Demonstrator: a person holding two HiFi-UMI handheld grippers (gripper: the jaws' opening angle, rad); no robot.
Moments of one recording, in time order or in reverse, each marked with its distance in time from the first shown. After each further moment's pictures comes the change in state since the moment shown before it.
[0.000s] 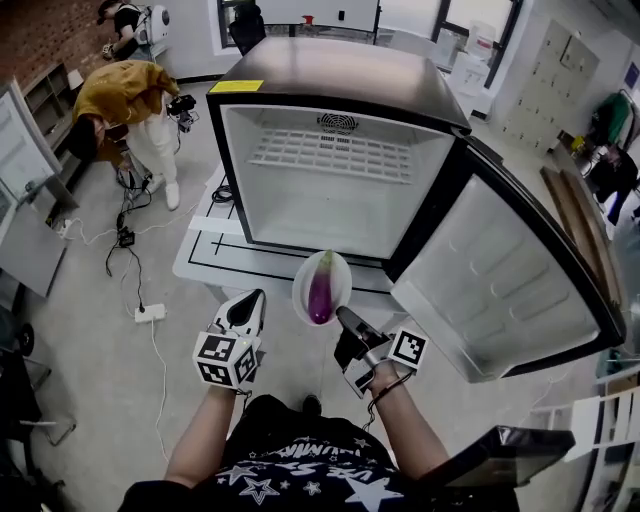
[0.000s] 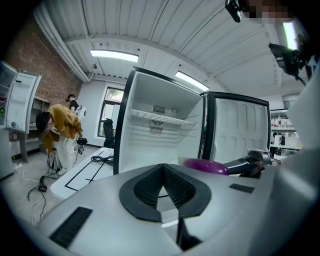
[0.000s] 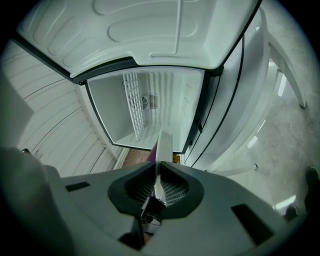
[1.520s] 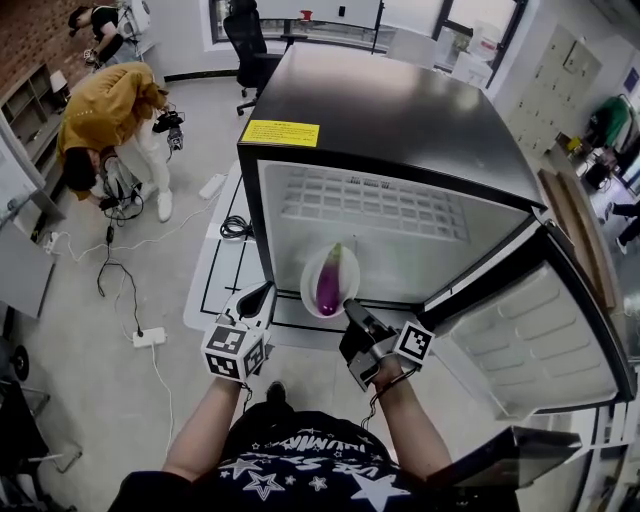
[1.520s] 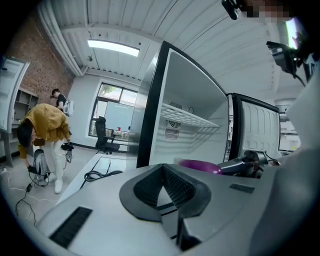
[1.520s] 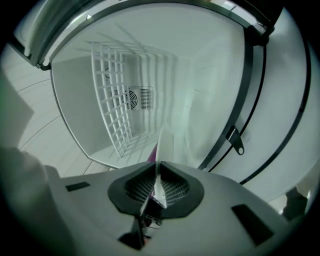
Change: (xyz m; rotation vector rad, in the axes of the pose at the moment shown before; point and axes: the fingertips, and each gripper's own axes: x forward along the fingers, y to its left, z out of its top) left arm 0.110 0.125 0.044 0.005 0.007 -0.098; right arm 0.157 -0.017 0.061 -0.012 -0.081 -0.048
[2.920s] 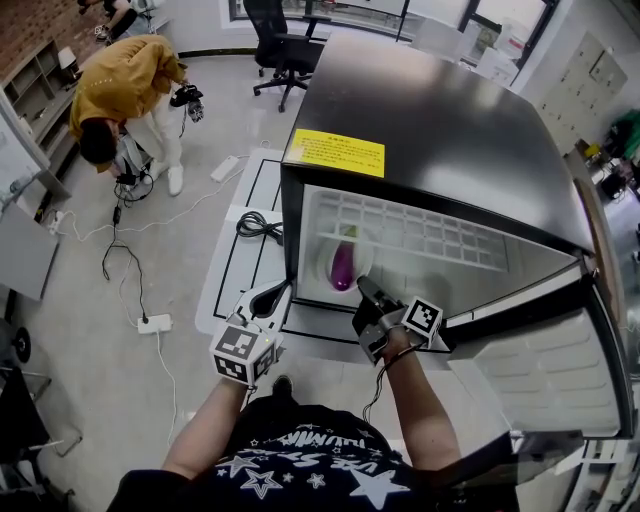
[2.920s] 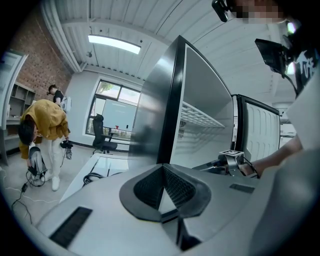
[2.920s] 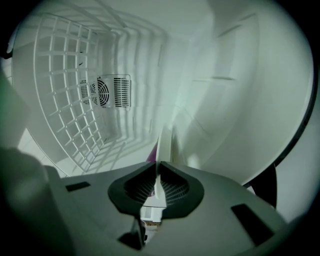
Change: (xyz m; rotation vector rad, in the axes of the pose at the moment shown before) left arm 0.020 0.037 0.003 -0.007 0.000 -0.040; right arm 0.087 -0.052 0.045 -0.029 0.012 -0.136
